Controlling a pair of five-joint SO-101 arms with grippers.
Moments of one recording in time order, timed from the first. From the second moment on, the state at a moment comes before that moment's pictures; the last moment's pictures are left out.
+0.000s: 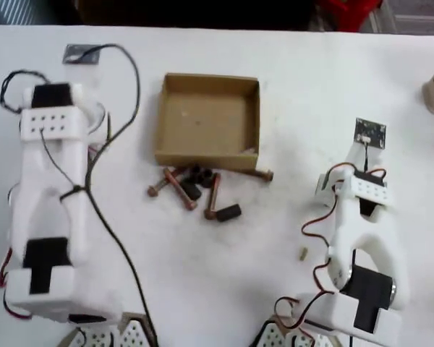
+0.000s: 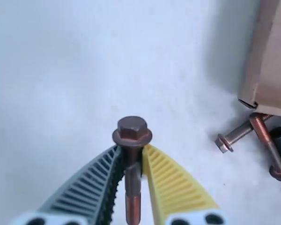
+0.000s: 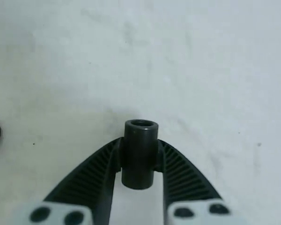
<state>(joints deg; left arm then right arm) -12.2 2.0 0.3 82.3 8.5 16.3 -6.5 43.5 41.4 5.1</state>
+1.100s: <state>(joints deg) -9.5 -17.1 60.7 8.0 9.1 -3.9 -6.4 38.0 0.1 -3.3</state>
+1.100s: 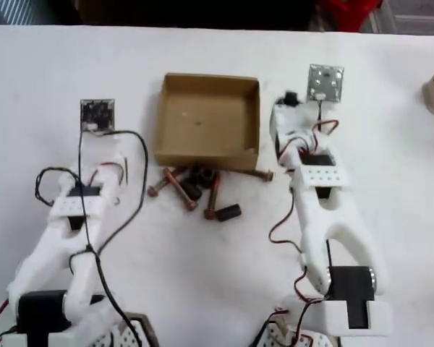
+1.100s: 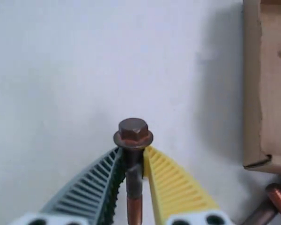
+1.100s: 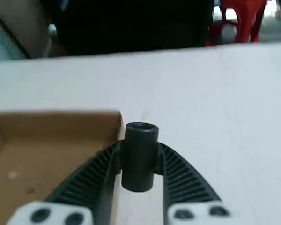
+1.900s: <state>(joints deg) -9.5 -16.8 60.7 6.6 9.1 -11.3 6.1 57.5 -51.2 -3.4</state>
